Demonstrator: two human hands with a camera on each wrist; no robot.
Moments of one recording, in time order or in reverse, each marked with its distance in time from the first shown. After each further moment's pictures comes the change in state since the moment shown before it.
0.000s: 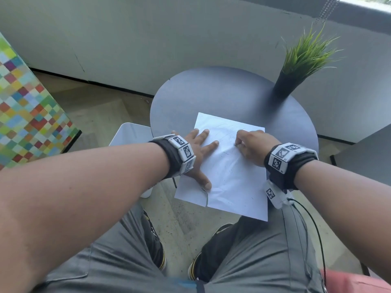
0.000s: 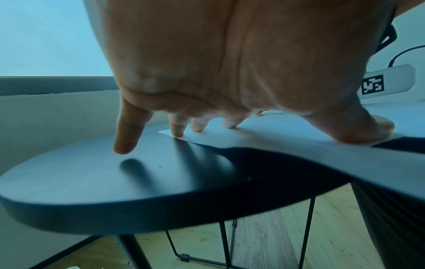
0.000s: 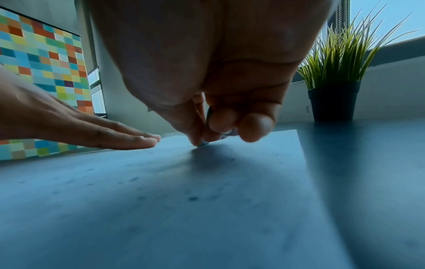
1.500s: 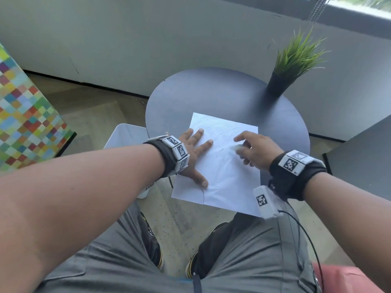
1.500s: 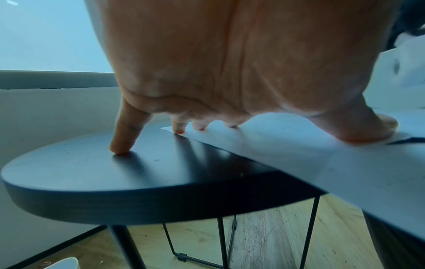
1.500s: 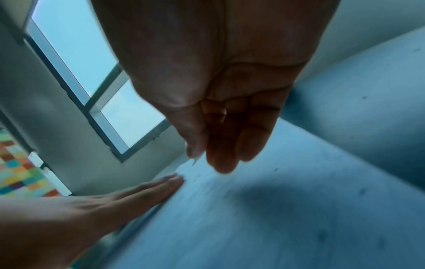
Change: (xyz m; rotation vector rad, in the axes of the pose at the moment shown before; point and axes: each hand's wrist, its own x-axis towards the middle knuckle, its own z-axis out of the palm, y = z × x) left_hand -0.007 -0.001 0.001 -0.026 -0.020 -0.002; right_hand -0.030 0.004 0.001 0.617 0.066 0.144
